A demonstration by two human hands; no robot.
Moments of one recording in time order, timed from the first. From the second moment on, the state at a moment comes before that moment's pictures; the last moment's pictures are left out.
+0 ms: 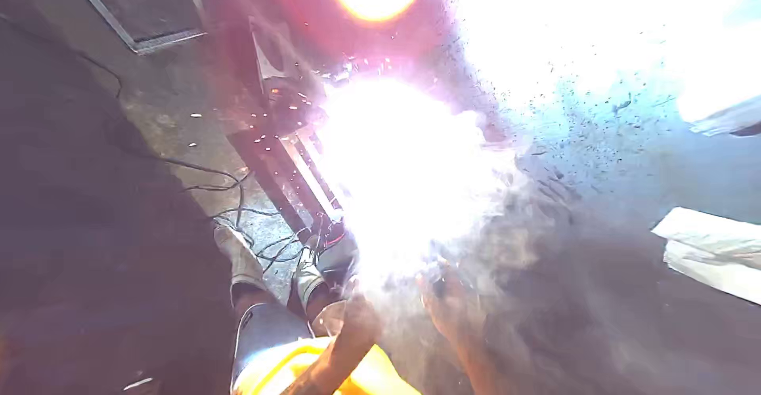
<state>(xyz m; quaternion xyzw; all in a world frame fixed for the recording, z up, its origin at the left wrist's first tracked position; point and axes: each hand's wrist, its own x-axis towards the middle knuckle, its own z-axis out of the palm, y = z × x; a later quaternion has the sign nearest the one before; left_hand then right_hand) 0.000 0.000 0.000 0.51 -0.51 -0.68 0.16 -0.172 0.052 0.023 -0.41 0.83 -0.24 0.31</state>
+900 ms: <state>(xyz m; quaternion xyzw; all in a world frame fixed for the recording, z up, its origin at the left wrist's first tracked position) -0.020 -0.004 -0.021 0.50 -0.47 -0.64 0.34 -0.183 0.052 0.008 -0.45 0.80 -0.25 0.31</state>
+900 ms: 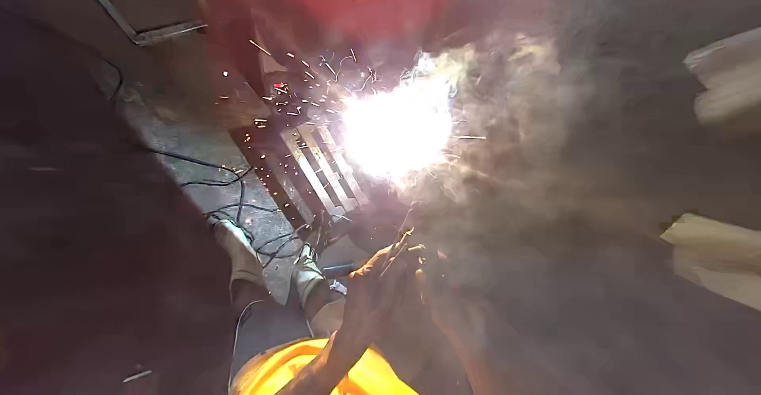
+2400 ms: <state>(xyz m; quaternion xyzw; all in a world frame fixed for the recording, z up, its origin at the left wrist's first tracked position) -0.021 -0.012 -0.055 0.50 -0.48 -0.63 0.35 -0.176 0.040 -0.023 -0.50 0.78 -0.27 0.28</state>
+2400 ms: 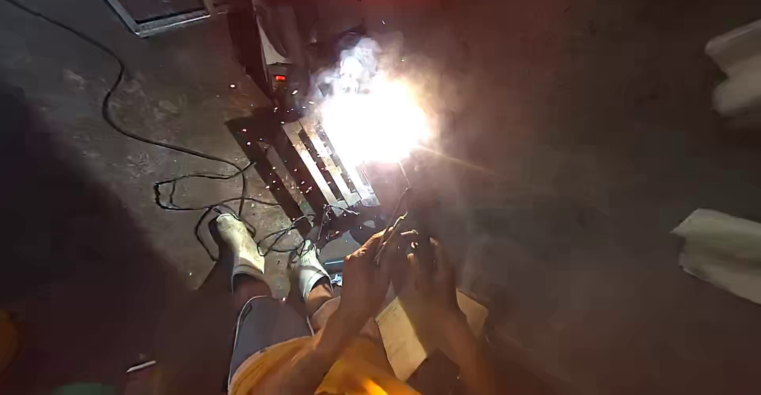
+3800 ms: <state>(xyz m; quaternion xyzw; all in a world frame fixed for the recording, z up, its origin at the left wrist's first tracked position) -0.020 -0.015 -0.055 0.49 -0.46 -0.64 0.37 -0.180 0.035 -0.025 -0.49 0.77 -0.28 0.29</state>
